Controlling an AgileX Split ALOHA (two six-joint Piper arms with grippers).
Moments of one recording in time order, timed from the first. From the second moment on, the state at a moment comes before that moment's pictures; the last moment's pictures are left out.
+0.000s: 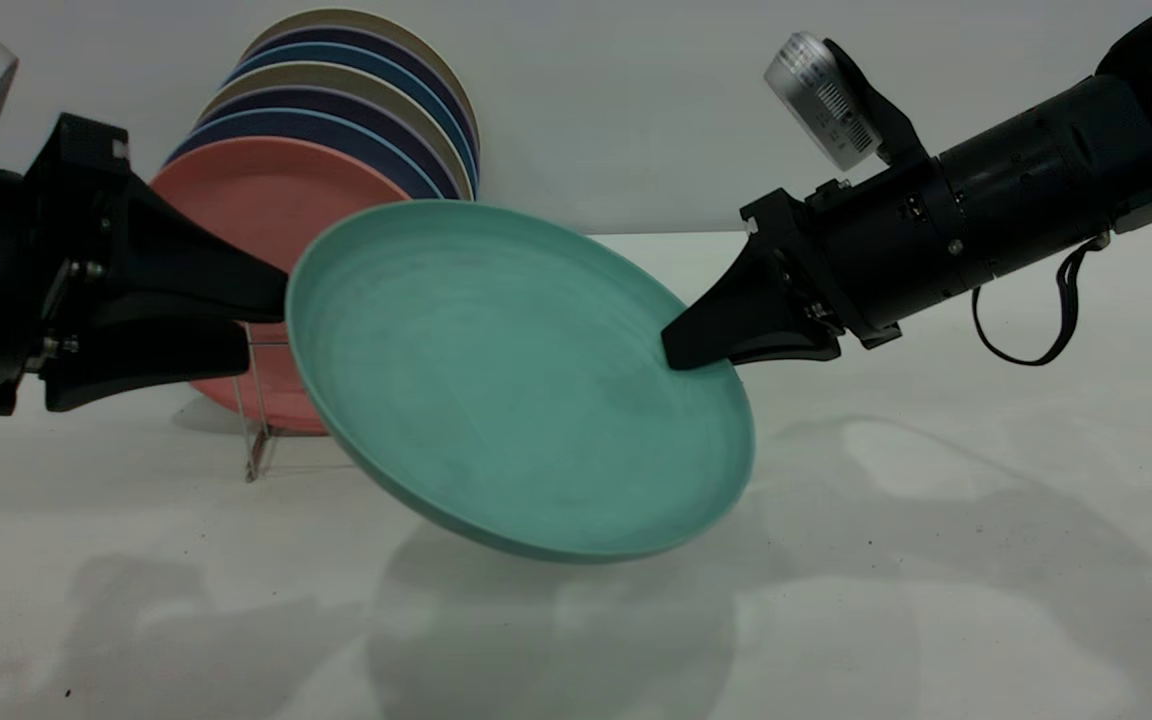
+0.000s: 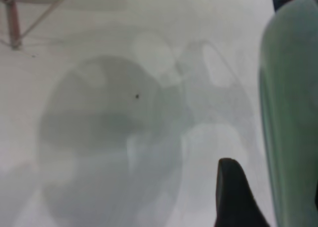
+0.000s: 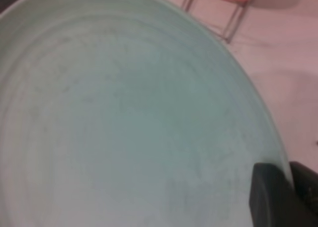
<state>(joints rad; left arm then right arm) -0.01 1.61 -0.51 -1.75 0.65 1.39 0.22 2.15 -1.13 1.51 0.84 -1.41</state>
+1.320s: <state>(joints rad) -0.01 1.61 -0.51 -1.75 0.65 1.39 0.31 2.15 -1.13 1.61 0.91 -1.44</state>
